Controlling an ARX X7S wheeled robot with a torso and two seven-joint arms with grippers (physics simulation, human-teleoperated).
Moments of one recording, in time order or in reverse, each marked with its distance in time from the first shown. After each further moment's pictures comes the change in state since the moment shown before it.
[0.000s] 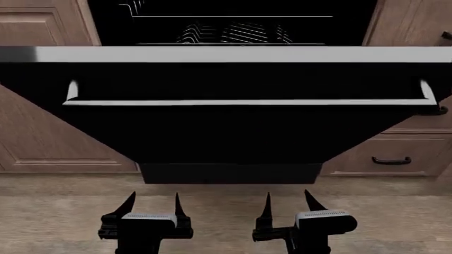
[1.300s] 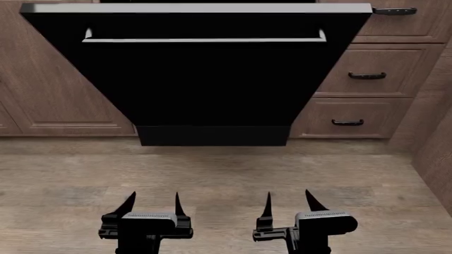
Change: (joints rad) left arm 0.002 0.013 -0.018 -0.001 0.012 -0.008 0.015; right arm -0.009 -0.010 0.016 -0.006 -0.023 0.005 -0.006
